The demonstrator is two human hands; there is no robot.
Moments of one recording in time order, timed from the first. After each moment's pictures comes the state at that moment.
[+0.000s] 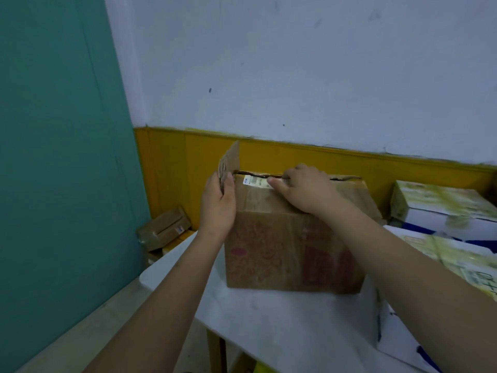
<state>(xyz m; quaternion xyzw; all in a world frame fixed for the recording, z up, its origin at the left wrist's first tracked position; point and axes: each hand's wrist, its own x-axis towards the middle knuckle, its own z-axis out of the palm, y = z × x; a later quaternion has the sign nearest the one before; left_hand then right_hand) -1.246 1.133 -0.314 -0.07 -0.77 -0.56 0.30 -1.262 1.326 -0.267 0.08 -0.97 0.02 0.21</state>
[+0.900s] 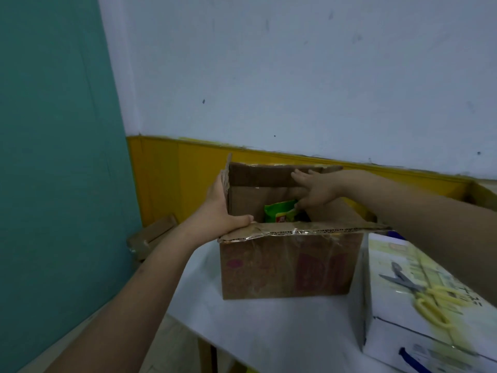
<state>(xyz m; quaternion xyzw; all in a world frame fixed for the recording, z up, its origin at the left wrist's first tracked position) -1.229 1.117 -0.285 -0.18 -0.88 -0.44 0.10 -1.274 1.374 -0.219 0.08 -0.99 -0.09 -0.08</state>
